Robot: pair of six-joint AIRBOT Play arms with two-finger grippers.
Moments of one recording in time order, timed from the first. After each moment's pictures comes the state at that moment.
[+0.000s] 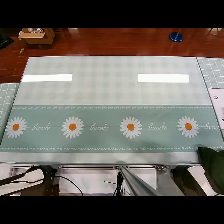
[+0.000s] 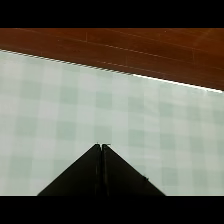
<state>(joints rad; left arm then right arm) 0.33 -1.33 1.59 1.05 -1.03 -1.31 -1.32 -0.91 0.88 -2.25 1.76 1.50</state>
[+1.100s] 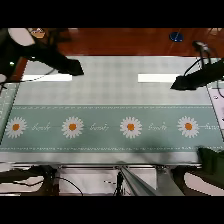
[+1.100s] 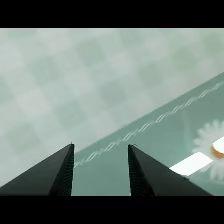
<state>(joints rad) -0.23 -1.49 1.59 1.25 -1.30 -1.36 -0.08 -1.29 1.29 -1.29 1.34 1.33</state>
